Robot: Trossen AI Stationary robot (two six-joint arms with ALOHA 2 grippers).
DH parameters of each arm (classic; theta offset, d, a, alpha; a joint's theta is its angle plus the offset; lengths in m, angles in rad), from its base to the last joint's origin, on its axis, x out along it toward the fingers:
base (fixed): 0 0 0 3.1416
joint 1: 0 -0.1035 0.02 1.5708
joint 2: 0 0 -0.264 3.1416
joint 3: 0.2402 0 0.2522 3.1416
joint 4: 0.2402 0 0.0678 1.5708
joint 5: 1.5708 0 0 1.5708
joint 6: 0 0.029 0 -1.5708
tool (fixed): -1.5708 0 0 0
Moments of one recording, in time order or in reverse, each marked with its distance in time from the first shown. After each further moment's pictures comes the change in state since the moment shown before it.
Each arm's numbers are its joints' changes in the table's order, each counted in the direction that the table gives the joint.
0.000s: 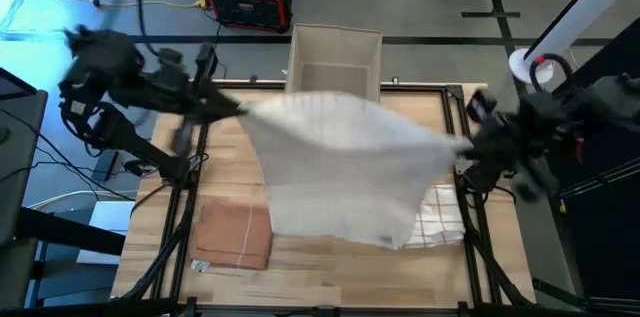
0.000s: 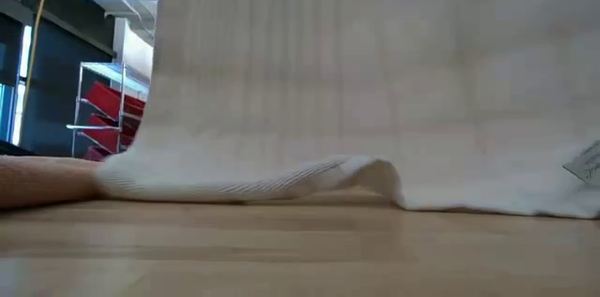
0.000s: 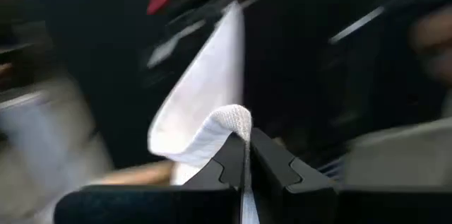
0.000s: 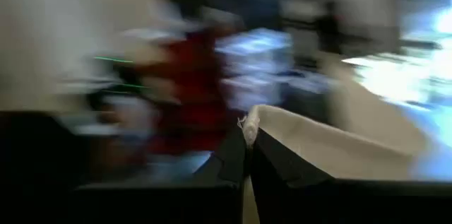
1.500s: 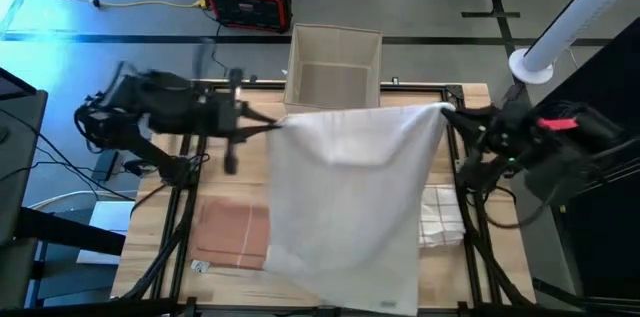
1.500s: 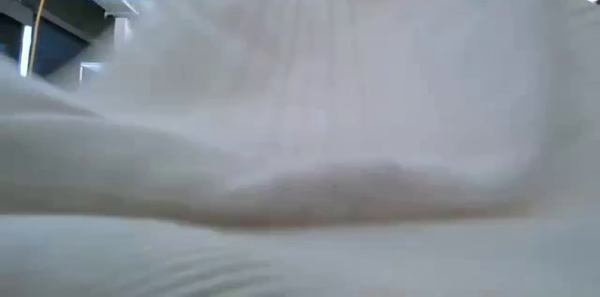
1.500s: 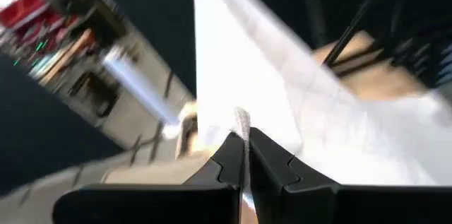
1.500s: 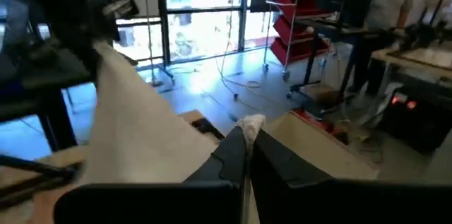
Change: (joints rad) left arm -0.018 0.039 -0.232 0.105 0.515 0.325; right arm -0.082 0.202 0.280 1.004 -1.139 0.430
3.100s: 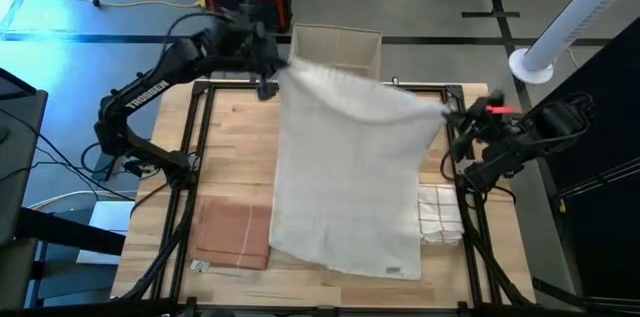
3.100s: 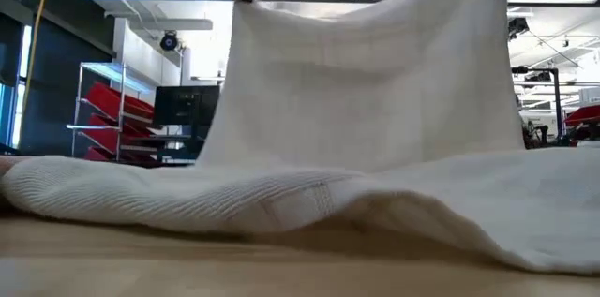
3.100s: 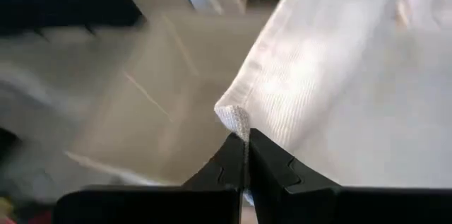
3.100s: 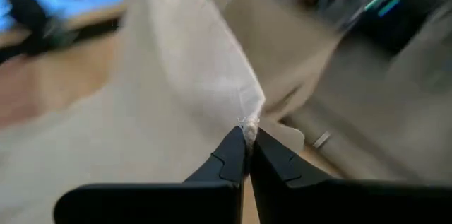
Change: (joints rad) left arm -0.736 -0.001 -0.406 -0.081 -0.467 0.064; right arm 0.235 -0.442 -0.728 0.103 0.449 0.351
